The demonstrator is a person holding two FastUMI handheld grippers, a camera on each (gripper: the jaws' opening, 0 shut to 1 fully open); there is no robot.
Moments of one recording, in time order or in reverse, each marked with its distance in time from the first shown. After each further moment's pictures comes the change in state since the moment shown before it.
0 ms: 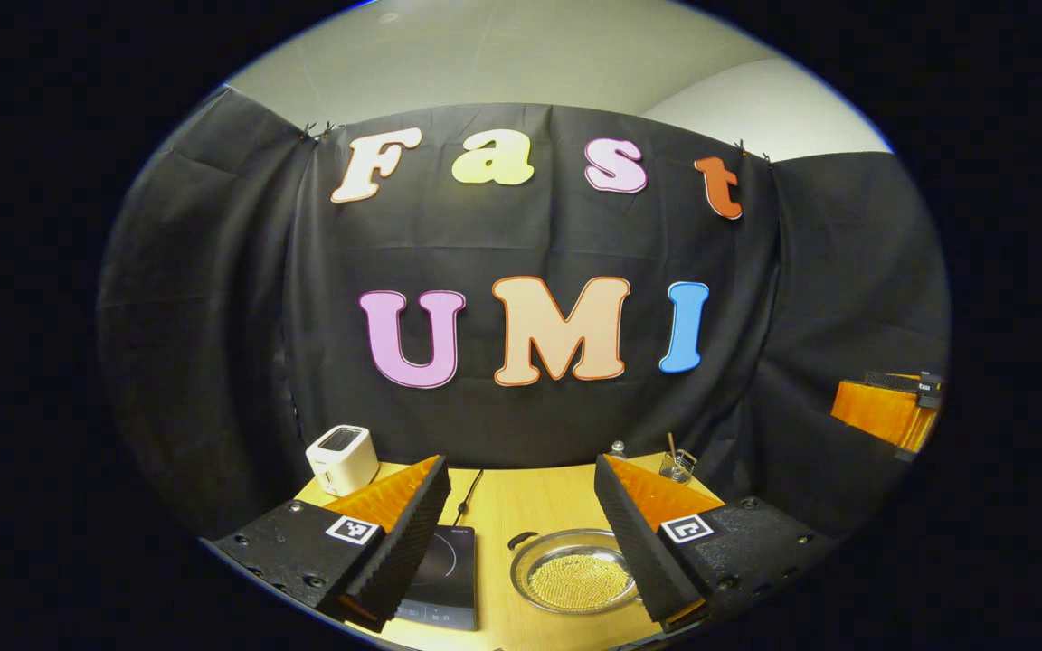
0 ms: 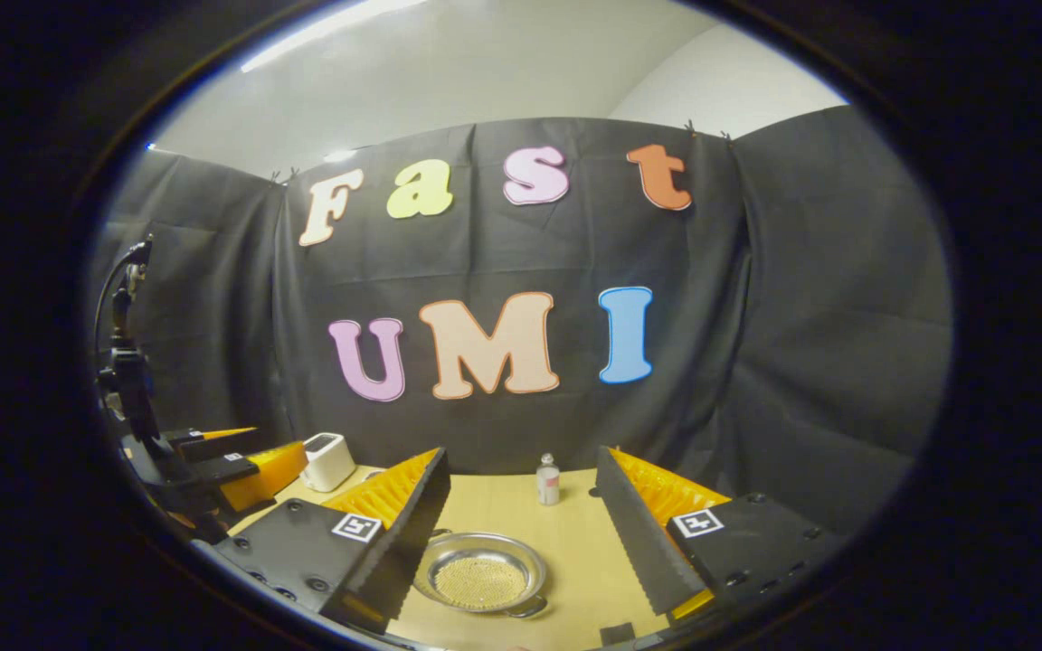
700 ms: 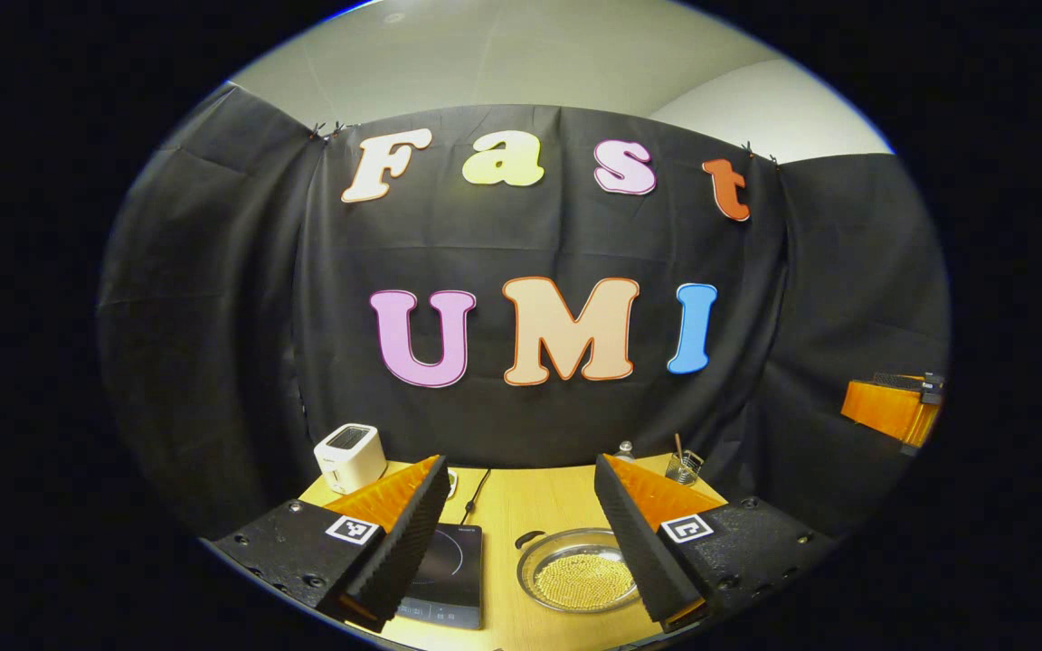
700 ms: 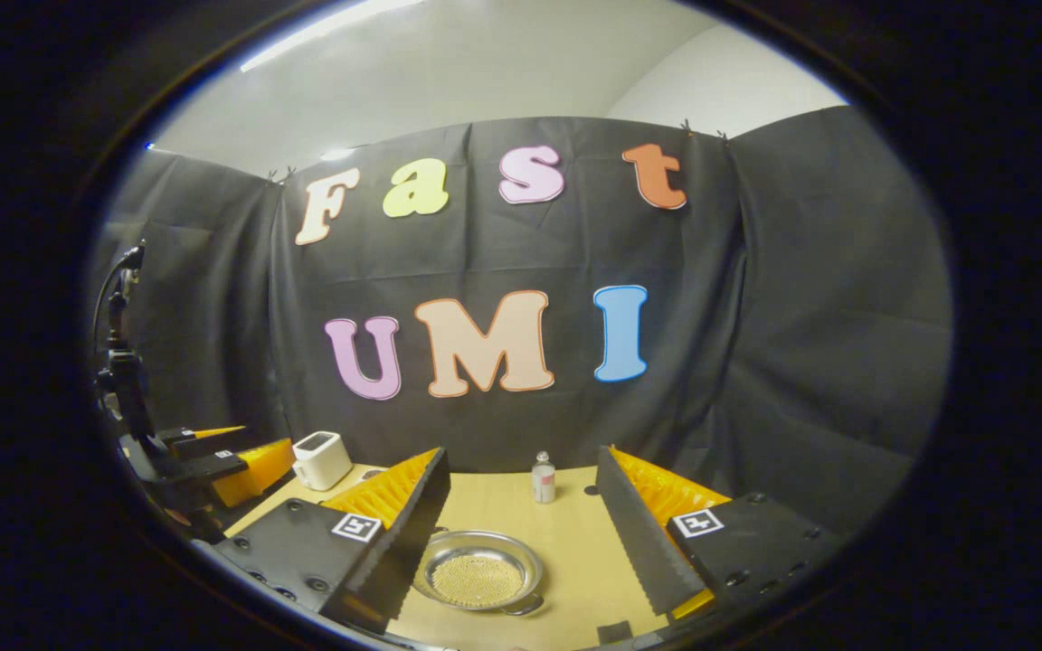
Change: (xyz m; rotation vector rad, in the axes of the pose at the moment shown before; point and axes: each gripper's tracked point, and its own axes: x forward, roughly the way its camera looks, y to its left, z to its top) left arm -0.004 0.013 -0.003 -0.011 -0.007 0.025; right arm -0.006 -0.002 -0.002 0.014 0.005 -0.011
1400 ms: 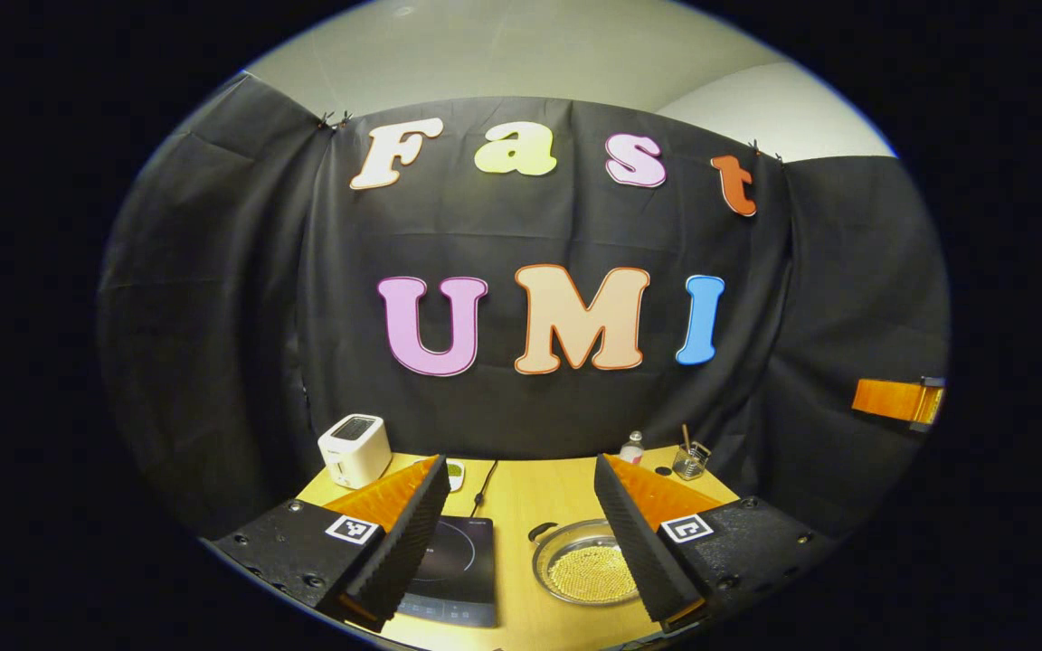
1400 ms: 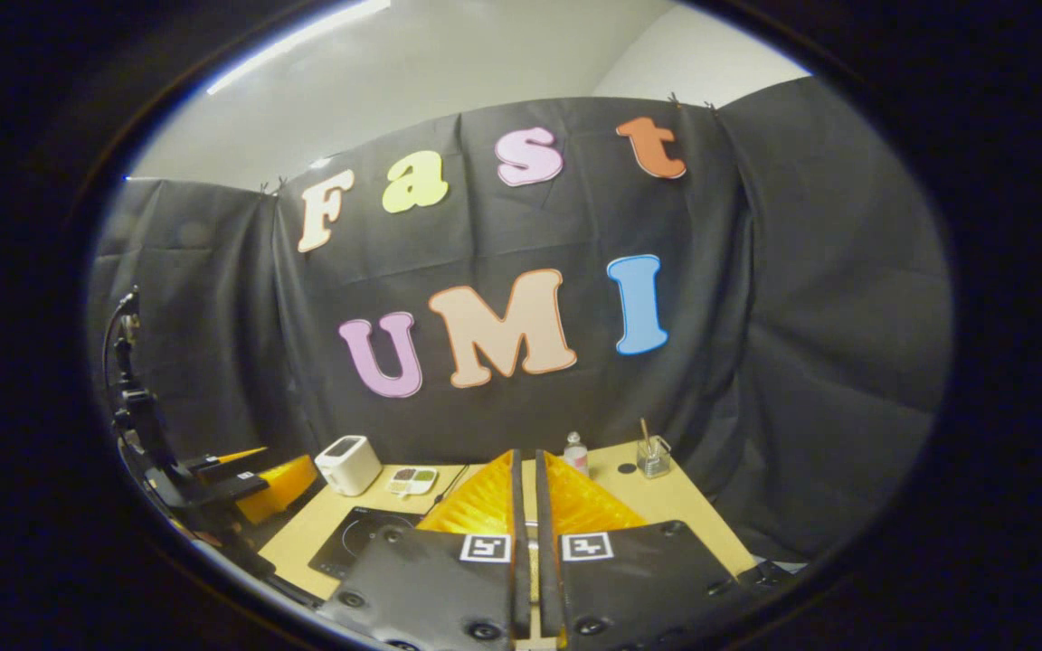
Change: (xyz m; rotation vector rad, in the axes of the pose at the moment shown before) left arm -0.002 0.033 -0.021 -0.010 0.024 -0.002; right arm 0.012 0.028 -0.040 0.097 0.096 0.025
